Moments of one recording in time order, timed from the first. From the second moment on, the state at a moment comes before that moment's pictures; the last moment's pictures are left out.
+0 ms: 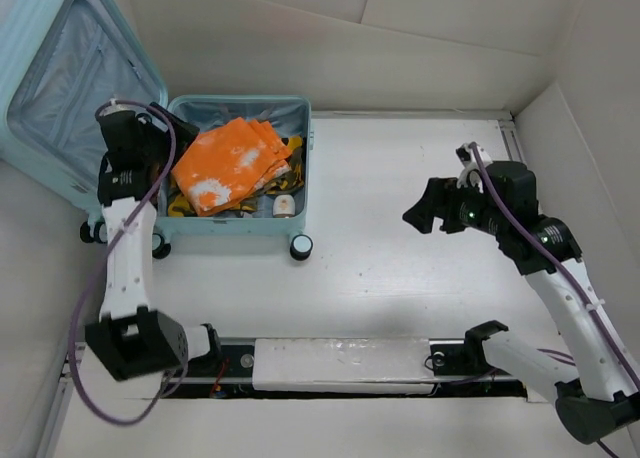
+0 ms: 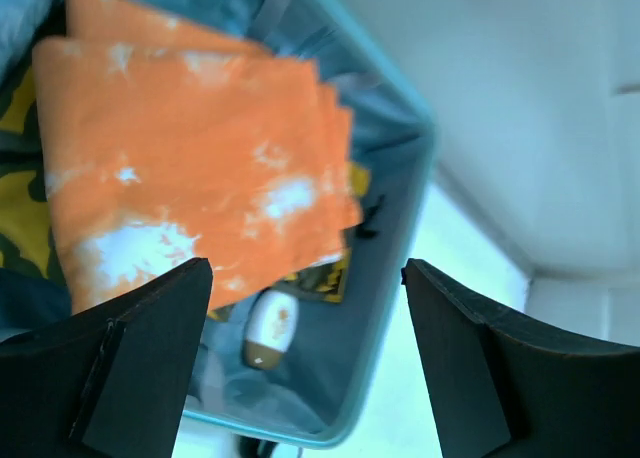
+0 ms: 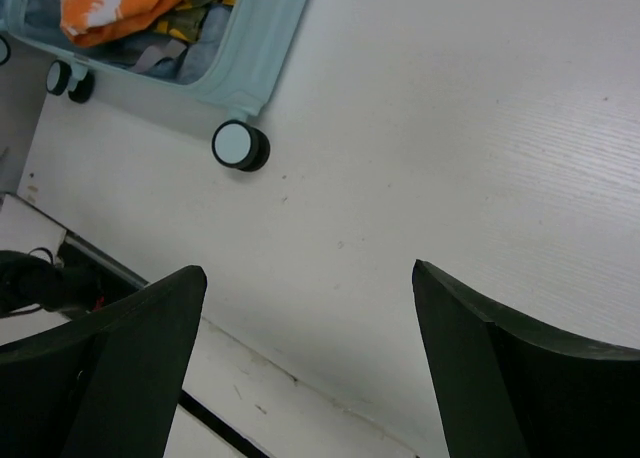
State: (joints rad) left arm 0.24 1.34 1.34 -0.50 0.21 -0.71; right arm 0.34 0.92 1.18 -0.79 -0.28 0.34
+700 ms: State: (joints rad) left arm 0.24 1.13 1.61 -1.08 -0.77 -0.83; right arm 0.56 0.82 0.82 -0.55 -0.62 0.25
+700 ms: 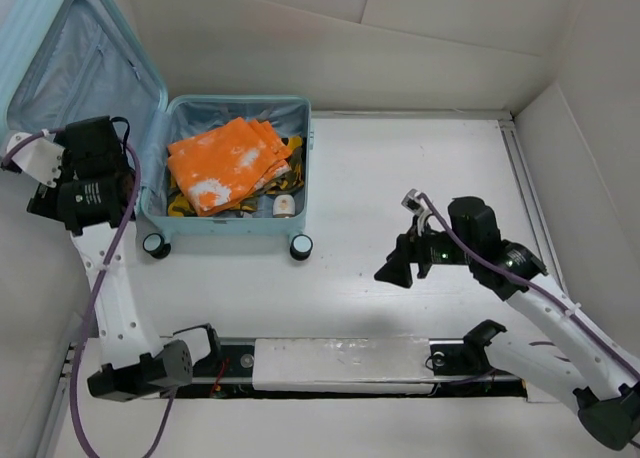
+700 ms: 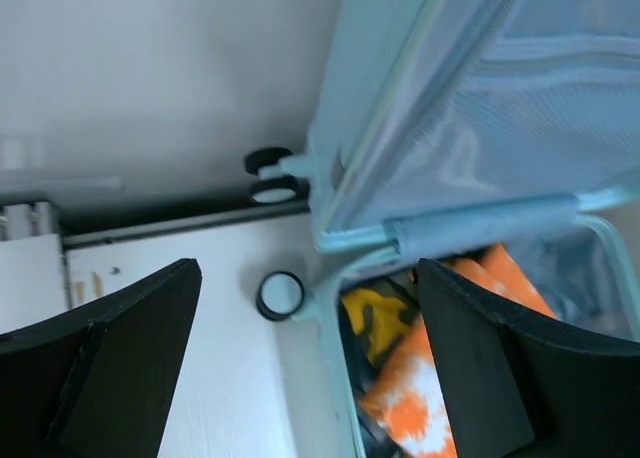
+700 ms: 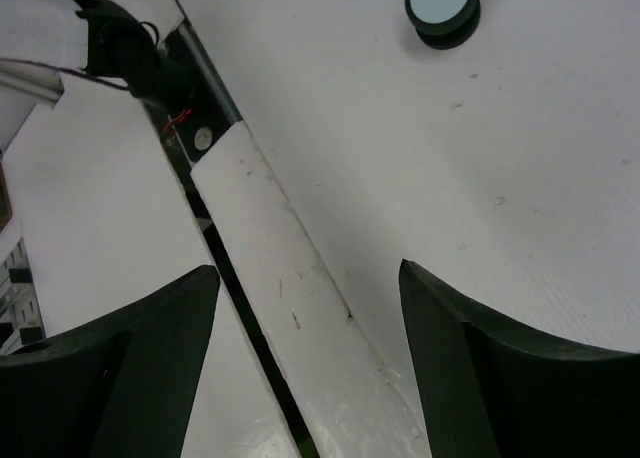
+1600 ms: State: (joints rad) left arm 0.29 1.51 1.98 -1.15 -0.84 -0.75; right arm 0.66 0.91 0.84 -0.54 -0.66 0.17
